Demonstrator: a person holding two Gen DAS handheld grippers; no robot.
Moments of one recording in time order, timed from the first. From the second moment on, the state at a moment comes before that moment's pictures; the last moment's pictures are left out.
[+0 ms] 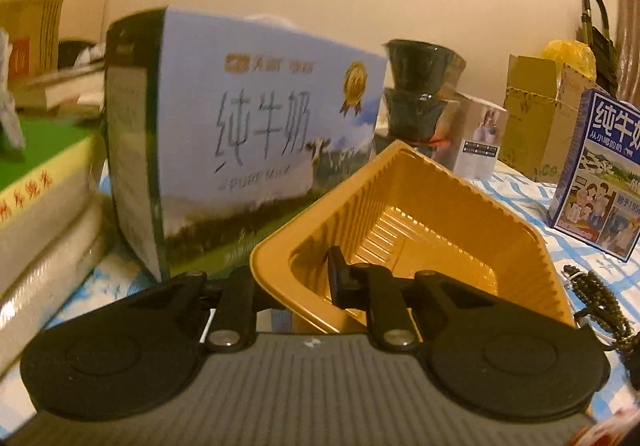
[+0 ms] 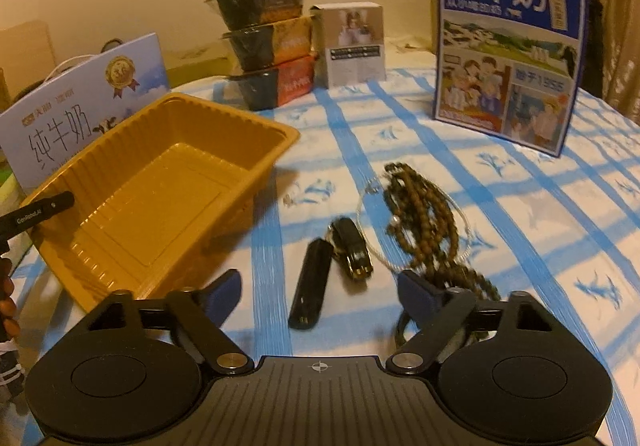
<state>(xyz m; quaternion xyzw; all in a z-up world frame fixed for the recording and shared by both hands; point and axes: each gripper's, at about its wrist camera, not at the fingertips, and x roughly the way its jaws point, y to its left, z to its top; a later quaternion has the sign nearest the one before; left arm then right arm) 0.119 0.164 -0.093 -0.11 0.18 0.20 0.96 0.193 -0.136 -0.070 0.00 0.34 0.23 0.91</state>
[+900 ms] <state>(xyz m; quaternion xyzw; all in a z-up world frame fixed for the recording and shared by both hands) 0.184 0.136 -0.089 -0.07 0.15 0.27 0.95 0.312 -0.051 -0.123 -0.15 0.31 0.35 0.87</state>
